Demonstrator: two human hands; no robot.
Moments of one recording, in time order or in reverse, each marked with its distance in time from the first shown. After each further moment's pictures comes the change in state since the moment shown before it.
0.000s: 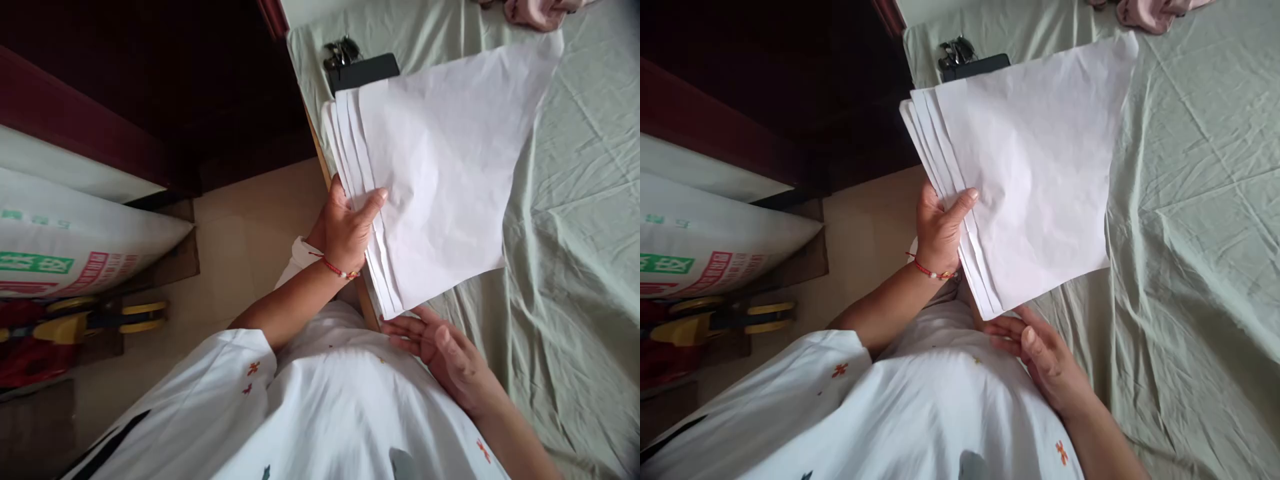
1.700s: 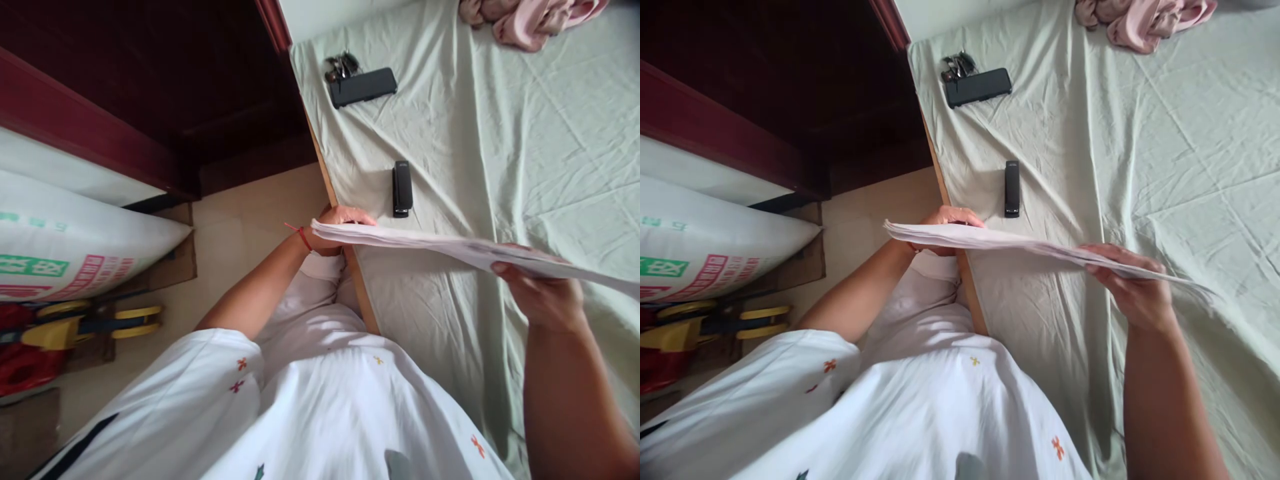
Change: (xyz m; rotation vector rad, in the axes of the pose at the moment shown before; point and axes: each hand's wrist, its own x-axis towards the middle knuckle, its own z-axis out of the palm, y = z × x) left_hand 0.046 -0.027 -0.072 0.241 -0.956 0.005; right_hand 0.049 -0.110 -0.099 -0.620 0.657 -0.715
